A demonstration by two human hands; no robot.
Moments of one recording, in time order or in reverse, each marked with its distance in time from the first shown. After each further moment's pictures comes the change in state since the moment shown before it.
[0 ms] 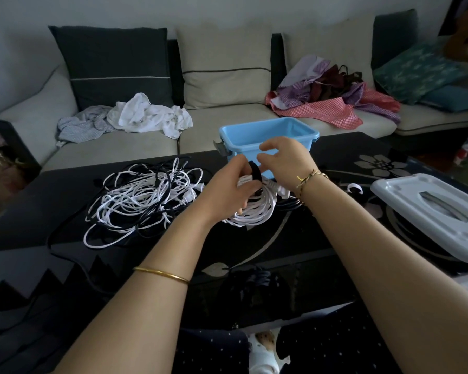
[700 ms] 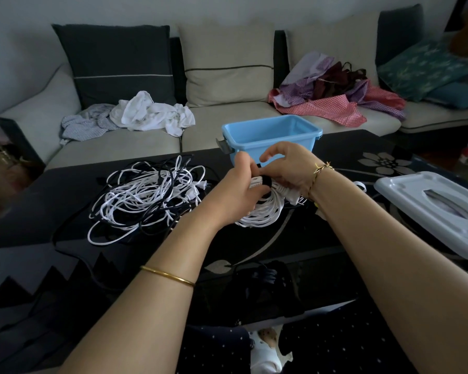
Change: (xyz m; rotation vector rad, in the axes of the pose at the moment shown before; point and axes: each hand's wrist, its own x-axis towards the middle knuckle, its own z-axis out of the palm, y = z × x) left_hand -0.004 0.004 0.006 0.182 -0.055 0.016; right_hand 0.008 0.017 0.002 0.300 -0.178 0.125
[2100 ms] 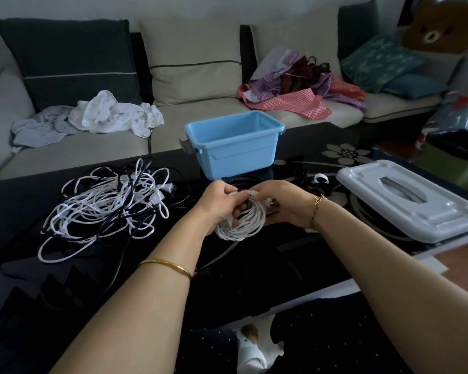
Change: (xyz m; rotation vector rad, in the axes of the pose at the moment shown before) left_hand 0.036 -0.020 0.062 -0.436 -0.087 -0.347; right_hand -0.024 0.069 -0.028 0.291 -0.267 0.213
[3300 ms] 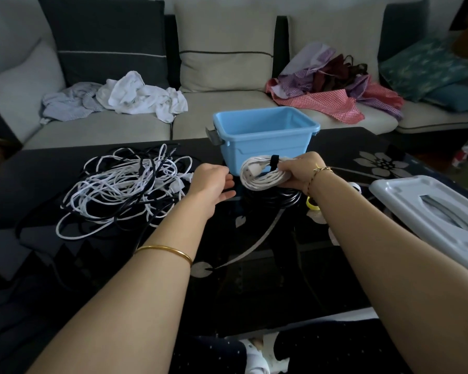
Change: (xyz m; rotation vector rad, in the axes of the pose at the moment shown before) left_hand 0.015 0.002 -0.045 -0.447 0.396 -0.226; right_hand 0.084 -0.028 -0.012 0.074 0.455 0.007
